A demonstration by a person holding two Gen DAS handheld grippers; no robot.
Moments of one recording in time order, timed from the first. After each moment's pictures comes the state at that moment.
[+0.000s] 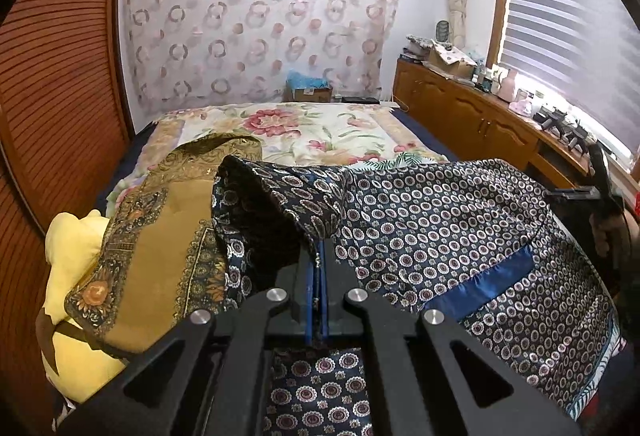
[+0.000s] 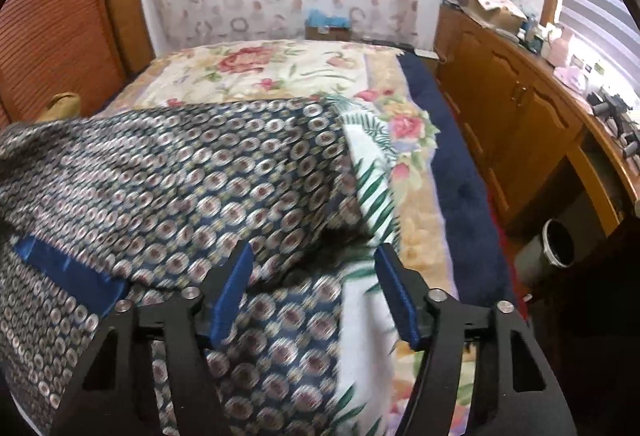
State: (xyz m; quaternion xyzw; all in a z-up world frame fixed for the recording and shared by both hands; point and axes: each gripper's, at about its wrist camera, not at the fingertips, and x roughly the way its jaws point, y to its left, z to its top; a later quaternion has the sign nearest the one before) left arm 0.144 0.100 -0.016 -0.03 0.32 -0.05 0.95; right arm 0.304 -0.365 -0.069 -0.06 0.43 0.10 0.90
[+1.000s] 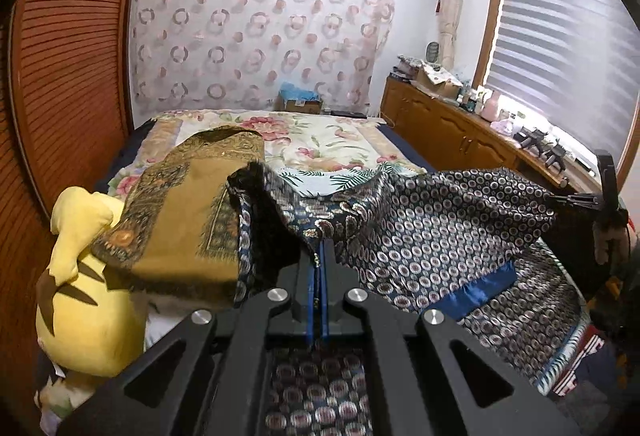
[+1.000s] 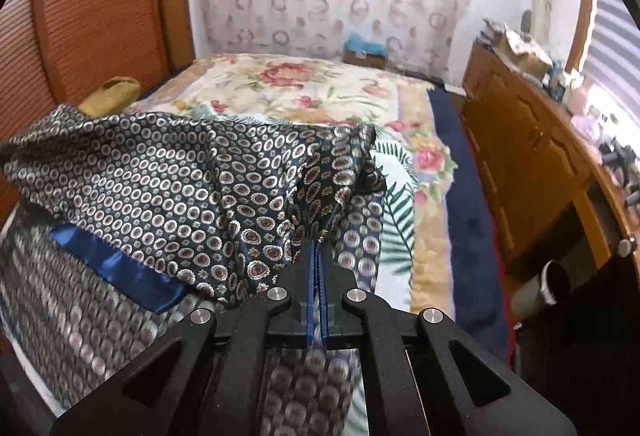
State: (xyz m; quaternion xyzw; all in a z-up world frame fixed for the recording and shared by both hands) left arm 0.059 0.122 -0.005 -0.08 0.29 -0.08 0.95; right arm 0.210 -0.341 -0.017 -0.11 0.37 0.18 0.90
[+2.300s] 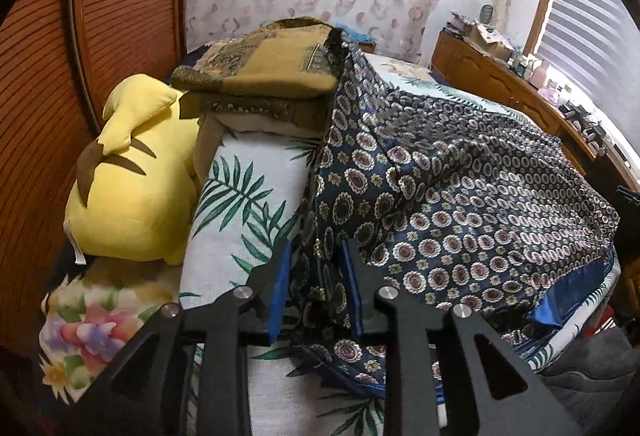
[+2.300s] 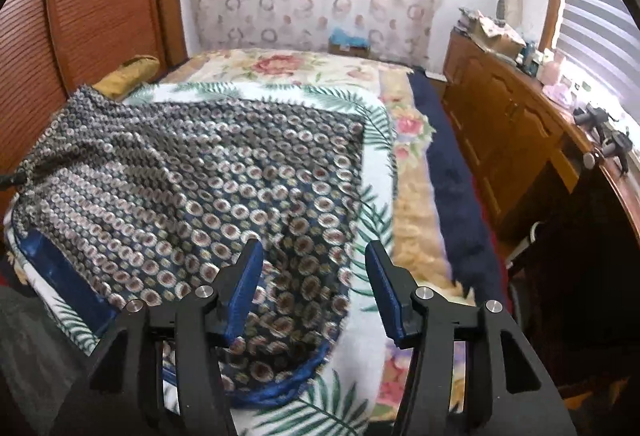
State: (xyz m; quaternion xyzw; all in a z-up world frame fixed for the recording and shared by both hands) left arm -0.016 0.155 -0.098 -0.09 0.39 0.01 0.91; right arm 0.091 -0.376 -0.038 -0.09 0.37 0.15 0.91
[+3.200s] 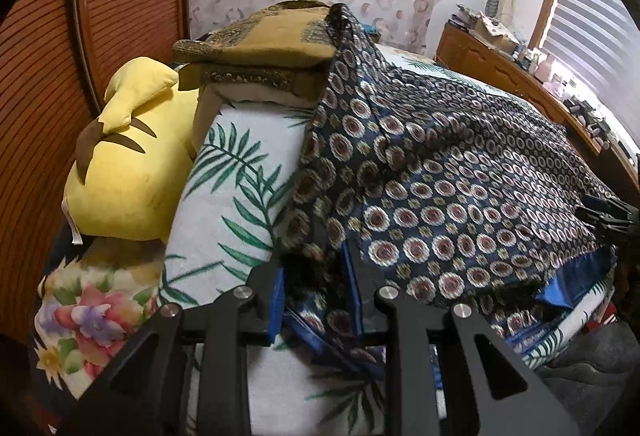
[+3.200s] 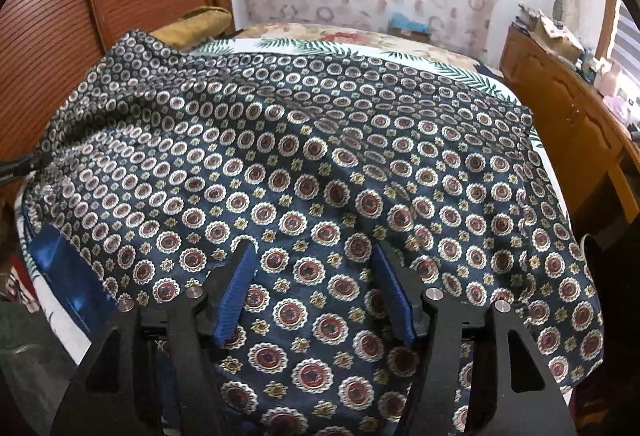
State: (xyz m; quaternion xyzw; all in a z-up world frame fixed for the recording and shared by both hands) left arm -0.028 0.145 -0.112 -0.10 0.41 0.01 0.91; right arm 0.095 -0.235 -0.107 -0.11 0.41 0.21 0.88
